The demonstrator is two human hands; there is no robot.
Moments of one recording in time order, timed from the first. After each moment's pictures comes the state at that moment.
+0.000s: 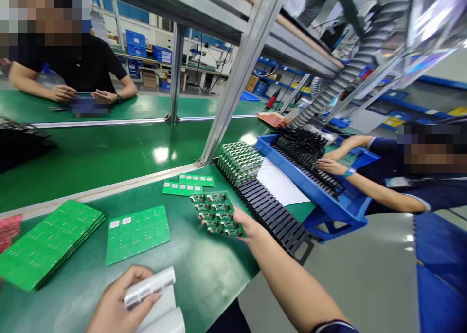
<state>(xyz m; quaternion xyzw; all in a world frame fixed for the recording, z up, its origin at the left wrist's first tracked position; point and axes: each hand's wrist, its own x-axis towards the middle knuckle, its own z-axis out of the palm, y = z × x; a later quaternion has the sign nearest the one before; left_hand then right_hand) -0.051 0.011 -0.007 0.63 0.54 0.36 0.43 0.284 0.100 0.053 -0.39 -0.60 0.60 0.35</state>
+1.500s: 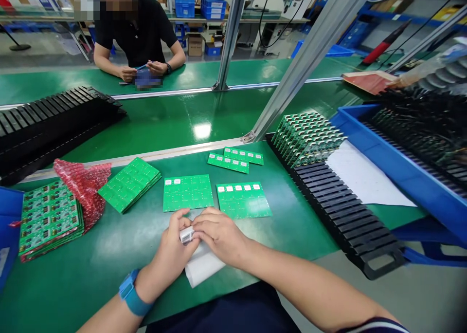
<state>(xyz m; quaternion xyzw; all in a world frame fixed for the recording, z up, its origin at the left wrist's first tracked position) -0.041 0.005 0.003 0.64 0.55 0.39 0.36 0.138 0.050 0.023 -0.28 -0.85 0.27 0.34</state>
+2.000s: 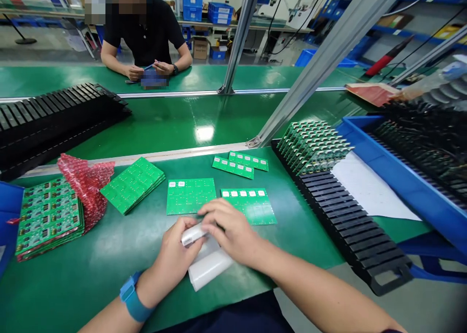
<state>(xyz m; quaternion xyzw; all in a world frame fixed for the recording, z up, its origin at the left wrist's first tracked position) -0.040 0.008 0.007 0.65 0.55 0.40 0.34 0.145 0.072 0.051 -0.31 -0.83 0.31 0.36</state>
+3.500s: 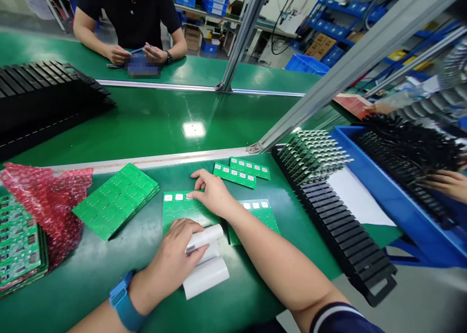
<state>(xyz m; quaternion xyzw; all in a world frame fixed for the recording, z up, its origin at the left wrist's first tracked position) -0.057 0.057 -0.004 0.75 0.44 0.39 0.29 0.092 0.191 0.012 -0.53 -0.75 0.34 0.22</state>
